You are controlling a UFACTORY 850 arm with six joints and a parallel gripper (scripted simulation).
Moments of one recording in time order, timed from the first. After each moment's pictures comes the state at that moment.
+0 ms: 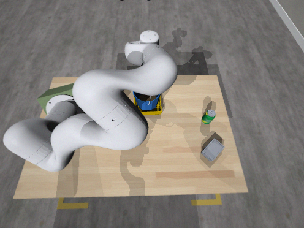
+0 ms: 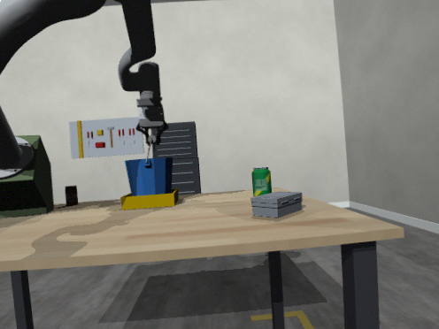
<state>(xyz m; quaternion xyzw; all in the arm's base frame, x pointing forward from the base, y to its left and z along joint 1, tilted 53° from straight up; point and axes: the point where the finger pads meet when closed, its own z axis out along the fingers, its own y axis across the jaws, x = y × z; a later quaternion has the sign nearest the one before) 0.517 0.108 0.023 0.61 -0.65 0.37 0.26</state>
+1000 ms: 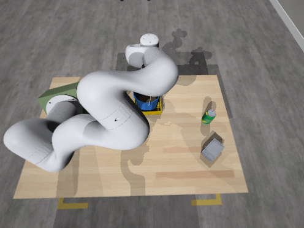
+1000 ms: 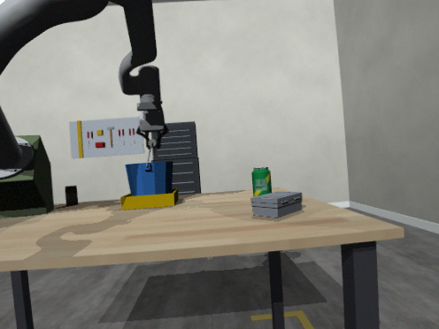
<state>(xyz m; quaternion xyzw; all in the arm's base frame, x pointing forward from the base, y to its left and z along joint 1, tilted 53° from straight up) 0.519 0.096 0.014 0.61 -0.65 0.37 0.26</state>
